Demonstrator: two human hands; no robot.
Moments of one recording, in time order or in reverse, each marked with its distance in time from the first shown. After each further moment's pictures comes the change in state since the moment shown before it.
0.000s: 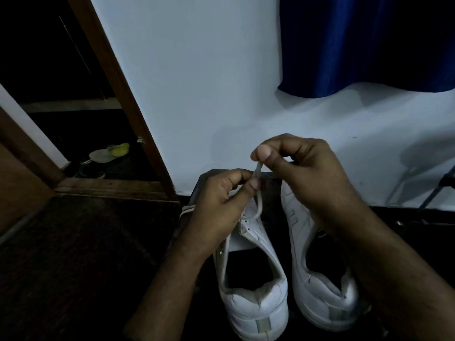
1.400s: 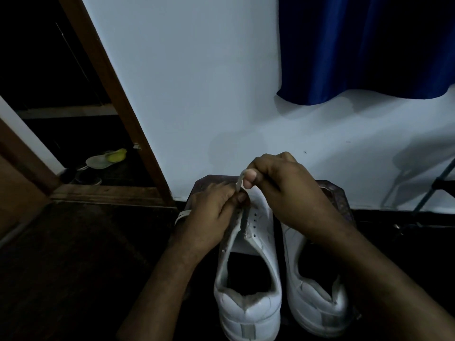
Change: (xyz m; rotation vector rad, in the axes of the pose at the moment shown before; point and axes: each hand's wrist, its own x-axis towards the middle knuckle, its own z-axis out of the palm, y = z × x) left_hand 0.003 -0.023 -0.011 0.359 -0.080 0.143; right_hand -0.004 0.009 0.004 -0.571 -0.141 -0.079
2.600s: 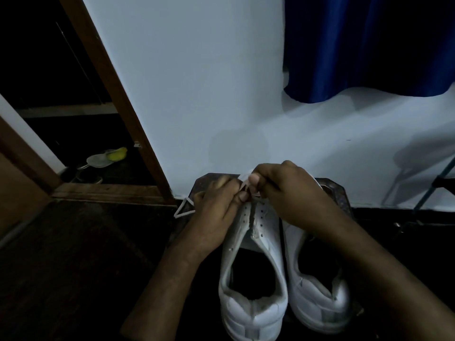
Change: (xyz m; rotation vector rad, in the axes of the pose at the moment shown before) left_hand 0.000 0.000 0.005 0.180 -0.066 -0.036; right_hand 0.000 0.004 -0.003 -0.145 -0.124 0.071
